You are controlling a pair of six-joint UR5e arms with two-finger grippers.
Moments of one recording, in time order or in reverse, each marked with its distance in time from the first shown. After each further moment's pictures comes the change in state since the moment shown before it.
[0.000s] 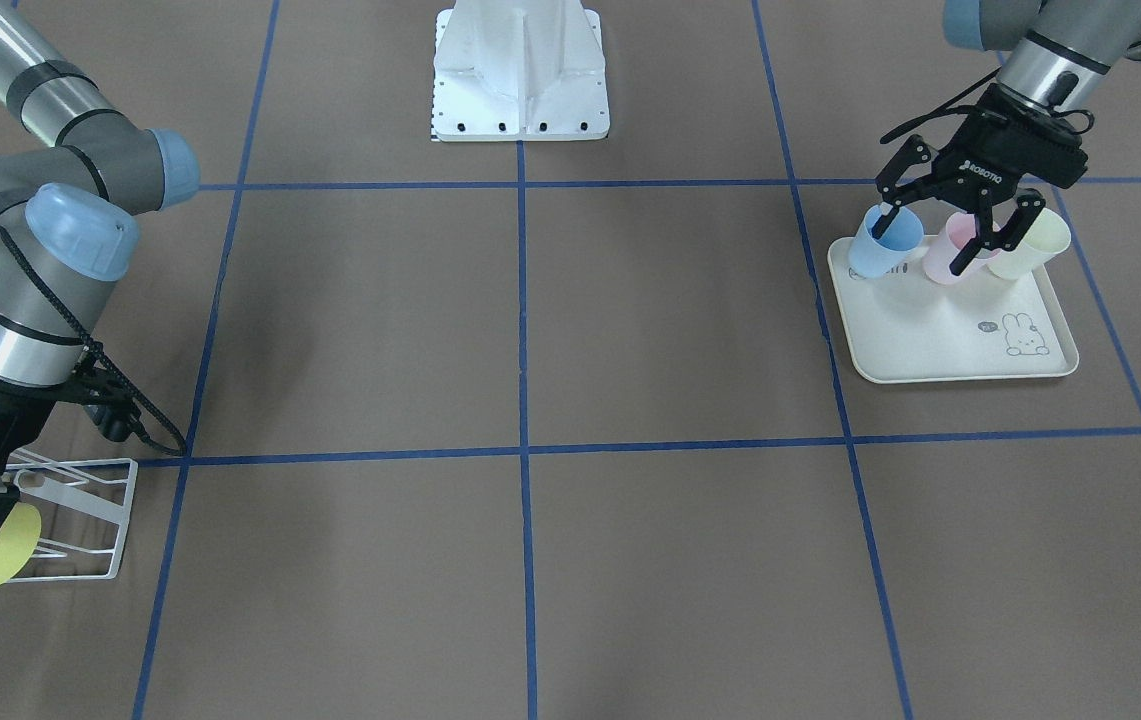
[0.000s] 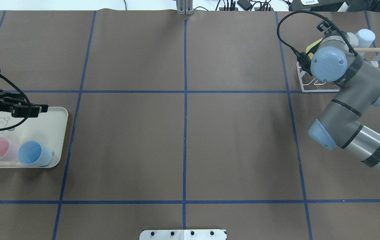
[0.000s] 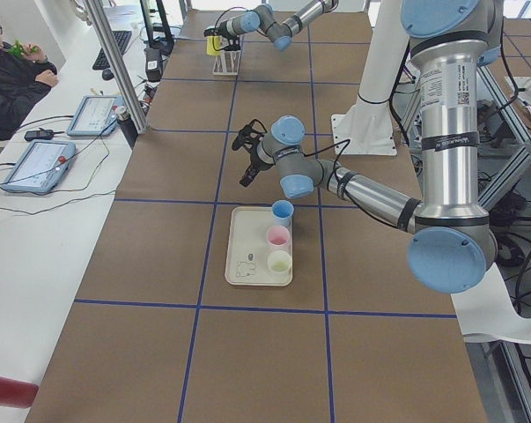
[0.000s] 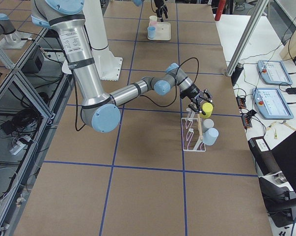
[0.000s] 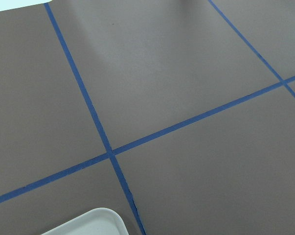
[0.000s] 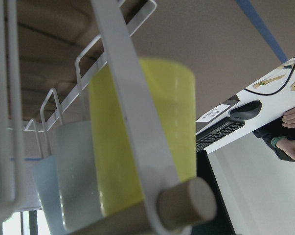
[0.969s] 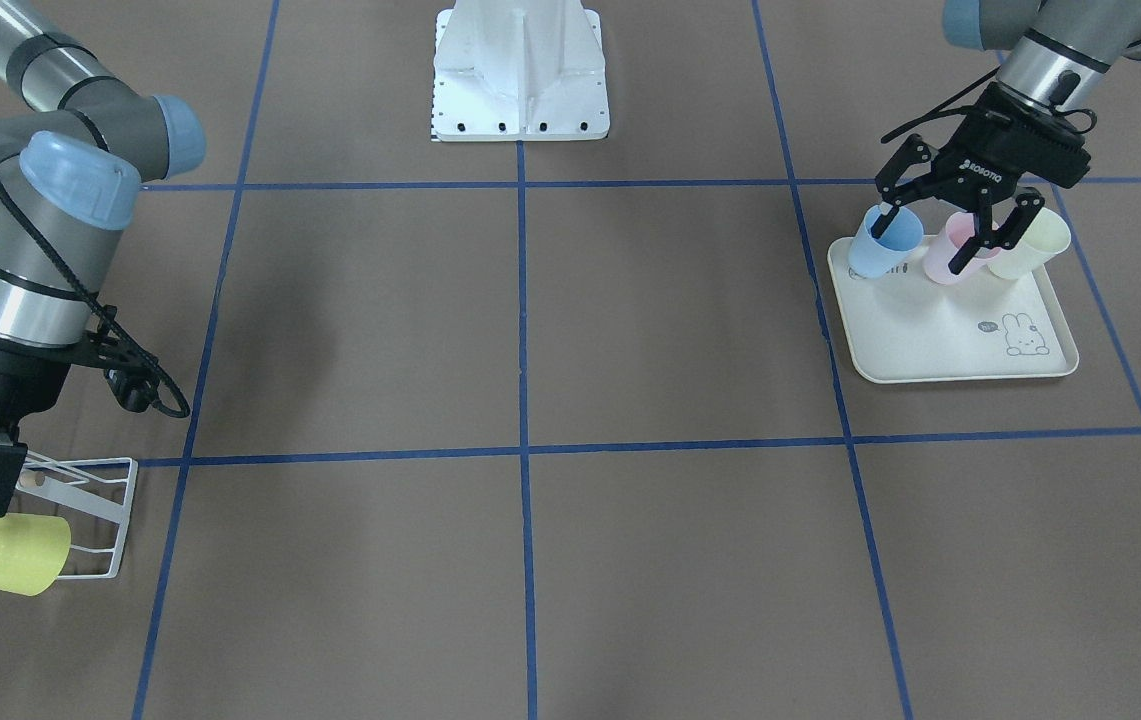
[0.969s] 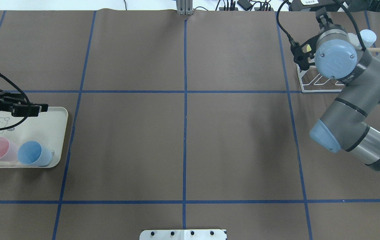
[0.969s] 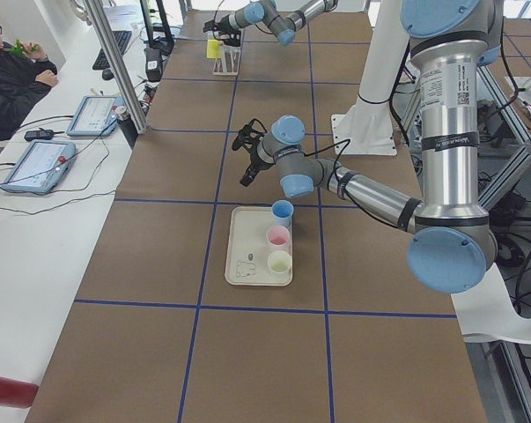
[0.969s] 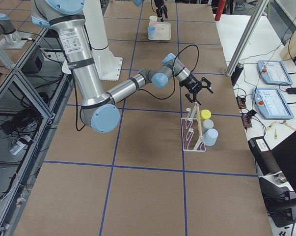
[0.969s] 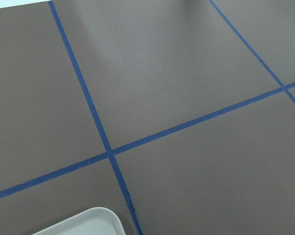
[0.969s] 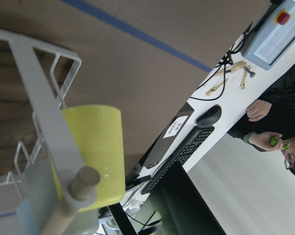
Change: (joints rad) left arm 0.000 0.001 -0.003 -0.001 0.002 -0.013; right arm -0.001 -0.009 0.149 -0.004 0.110 0.255
